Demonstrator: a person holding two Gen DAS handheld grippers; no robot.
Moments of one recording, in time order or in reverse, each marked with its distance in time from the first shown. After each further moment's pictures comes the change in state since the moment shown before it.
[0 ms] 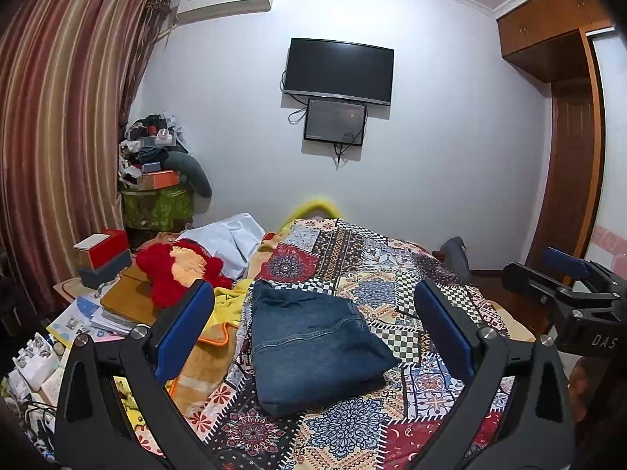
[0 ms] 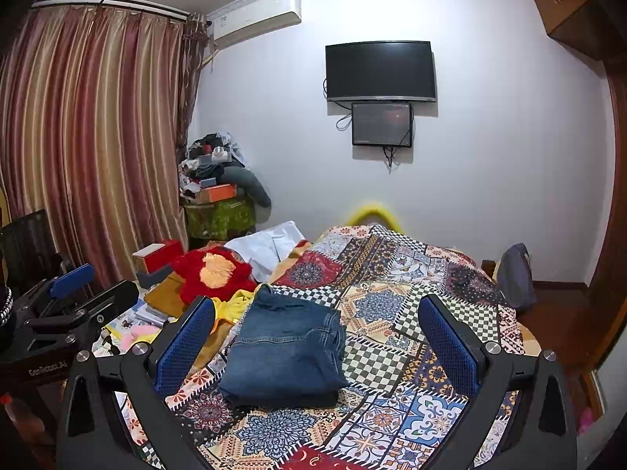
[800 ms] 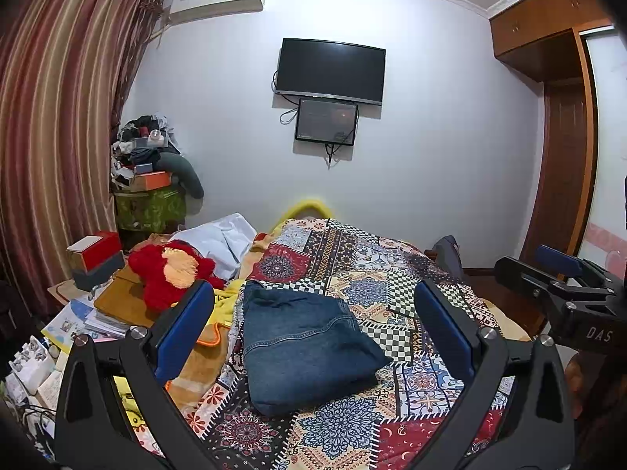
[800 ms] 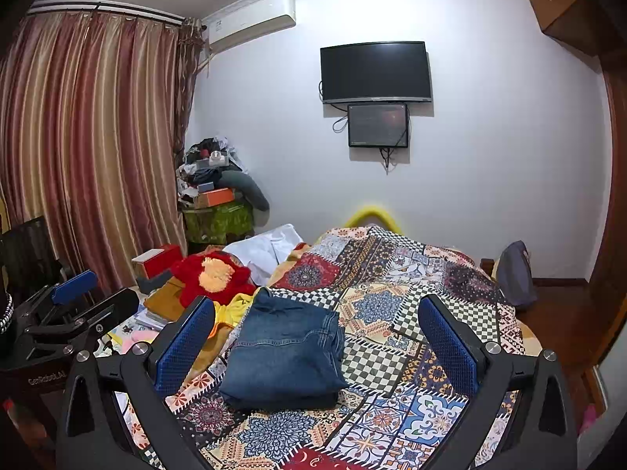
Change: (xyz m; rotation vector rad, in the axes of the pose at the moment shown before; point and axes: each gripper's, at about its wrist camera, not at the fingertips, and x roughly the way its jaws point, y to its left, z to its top) left arm -0.007 -0.012 0.000 0.005 -0.001 -0.028; right arm -0.005 -0.004 0.004 0.014 -0.011 0.001
